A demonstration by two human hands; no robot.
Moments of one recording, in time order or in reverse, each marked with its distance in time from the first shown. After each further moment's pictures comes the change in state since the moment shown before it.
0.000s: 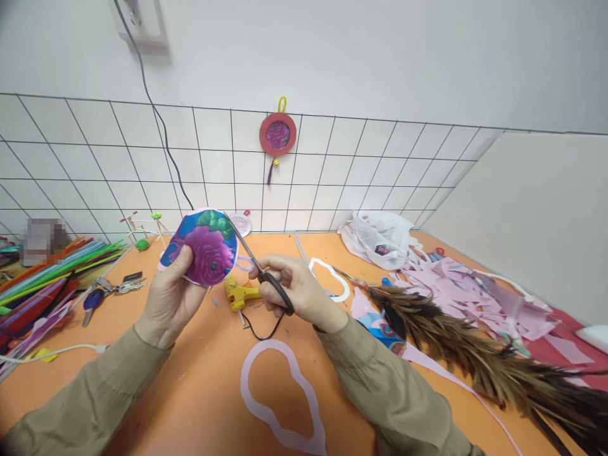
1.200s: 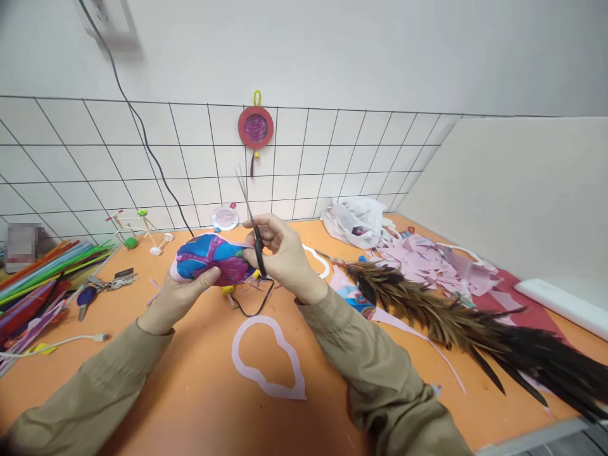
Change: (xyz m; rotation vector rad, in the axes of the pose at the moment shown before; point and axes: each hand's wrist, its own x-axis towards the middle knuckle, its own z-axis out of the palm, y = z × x) left_hand -0.021 -0.006 -0.011 0.670 -0.314 0.110; right_hand 0.002 -0.012 0.000 -0.098 0.269 -0.356
